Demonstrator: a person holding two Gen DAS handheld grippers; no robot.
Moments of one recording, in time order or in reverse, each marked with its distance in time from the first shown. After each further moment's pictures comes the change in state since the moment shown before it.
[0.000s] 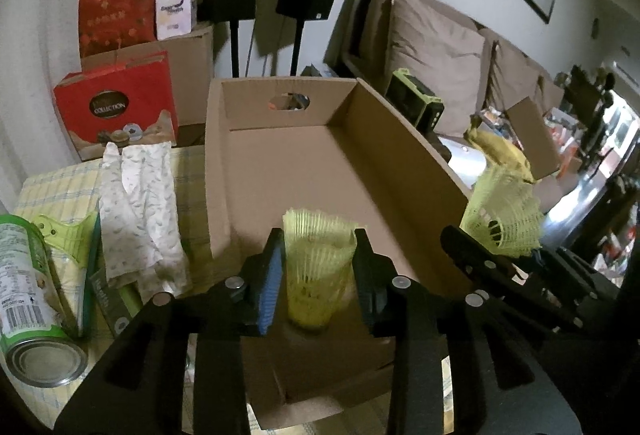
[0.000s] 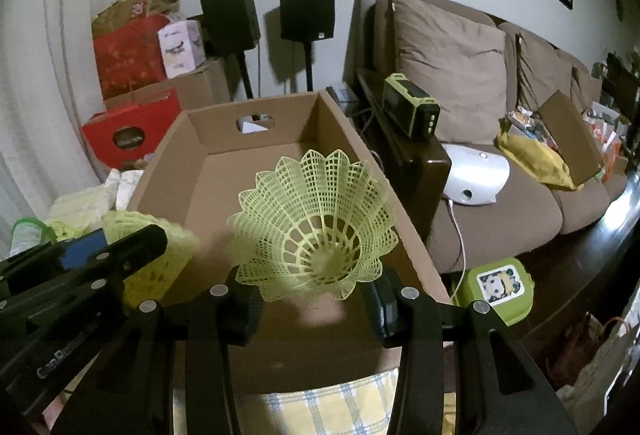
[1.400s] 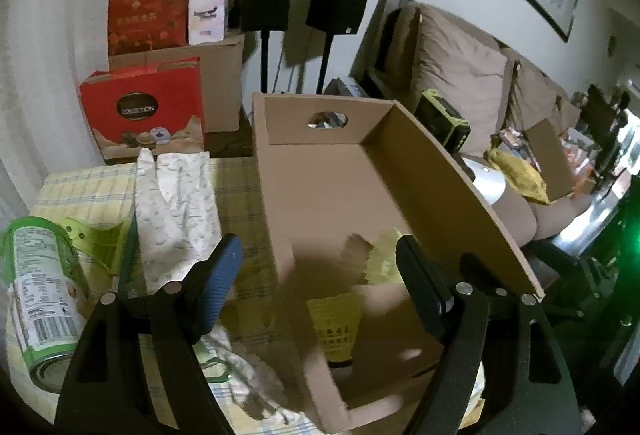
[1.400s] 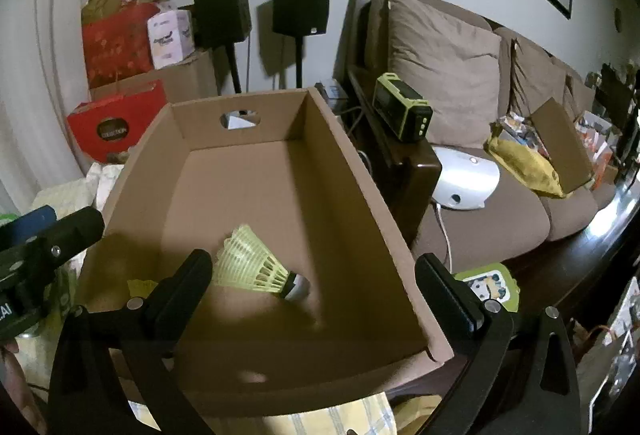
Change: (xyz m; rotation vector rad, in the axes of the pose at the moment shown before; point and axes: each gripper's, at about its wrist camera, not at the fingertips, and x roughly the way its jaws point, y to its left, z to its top) left arm -0.012 0.036 0.011 -0.053 -0.045 0.070; right arm 0.010 0.000 0.009 -0.042 0.015 -0.063
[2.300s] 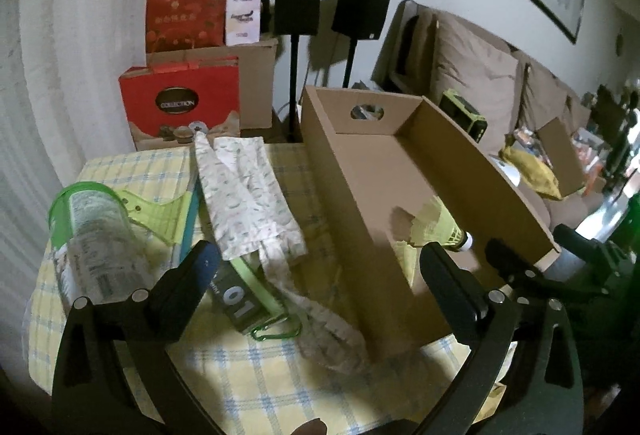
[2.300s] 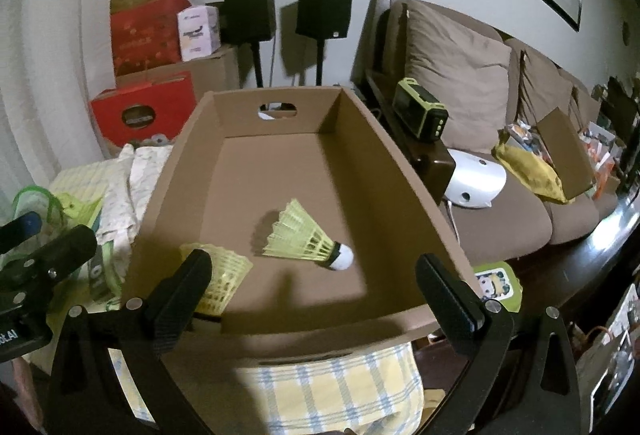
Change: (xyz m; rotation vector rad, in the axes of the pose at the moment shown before) left arm -0.046 0.049 -0.040 -0.007 -0.032 0.045; right arm -0.036 0.044 -0.024 -0.045 -0.018 0.027
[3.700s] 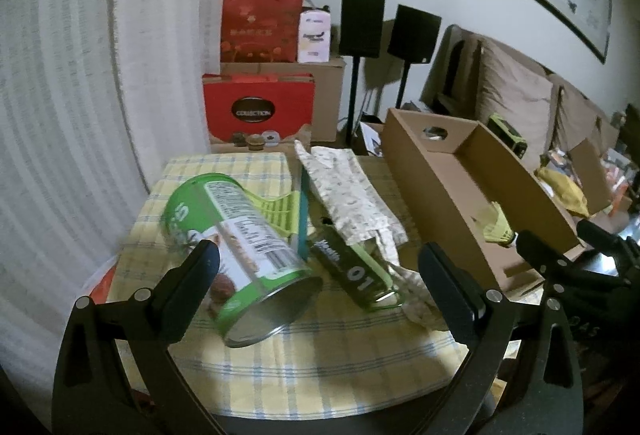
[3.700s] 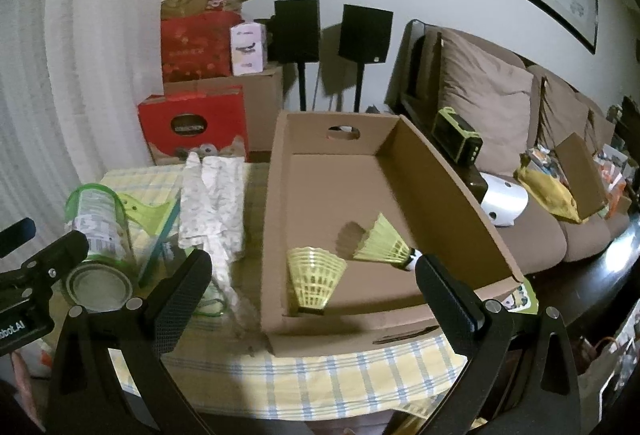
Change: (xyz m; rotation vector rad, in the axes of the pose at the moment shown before) left arm -0.065 0.088 -0.014 -0.060 -0.064 0.142; right arm -0.046 0.082 0.000 -0.046 -0.061 0.069
